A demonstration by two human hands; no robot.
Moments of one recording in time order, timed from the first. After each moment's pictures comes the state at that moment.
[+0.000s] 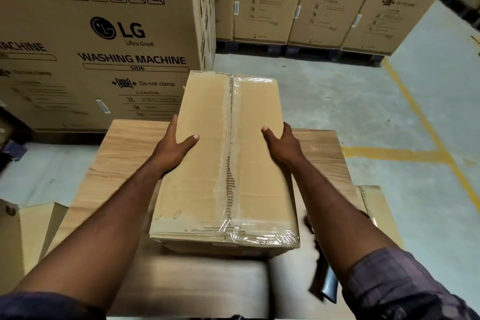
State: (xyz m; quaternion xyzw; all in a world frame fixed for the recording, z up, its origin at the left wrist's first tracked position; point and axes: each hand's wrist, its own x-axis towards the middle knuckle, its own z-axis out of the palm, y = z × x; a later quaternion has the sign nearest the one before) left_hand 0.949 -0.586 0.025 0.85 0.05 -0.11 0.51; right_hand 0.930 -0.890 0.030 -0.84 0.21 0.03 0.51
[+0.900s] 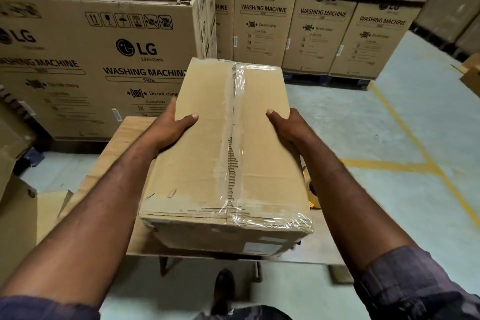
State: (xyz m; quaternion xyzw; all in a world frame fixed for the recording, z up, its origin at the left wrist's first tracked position) left_hand 0.790 -0.629 0.134 0.83 -0.03 -0.06 0.55; right_hand 0.796 -0.946 0.114 -0.84 0.16 0.00 0.53
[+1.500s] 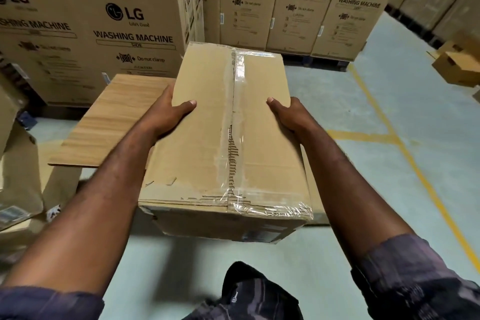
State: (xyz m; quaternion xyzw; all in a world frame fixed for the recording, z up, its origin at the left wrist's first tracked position) left_hand 0.539 -0.702 0.139 0.82 -0.06 -0.04 0.57; right_hand 0.533 -1.022 0.130 -0.84 0.15 -0.01 0.52
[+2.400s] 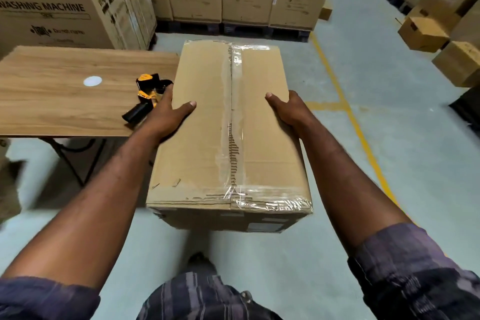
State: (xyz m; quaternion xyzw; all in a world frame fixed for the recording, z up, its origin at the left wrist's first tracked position) left_hand 0.379 -1.141 0.089 0.83 -0.05 -0.06 0.55; right_hand 0.361 -1.468 0.090 -0.83 0.18 -0.01 0.52
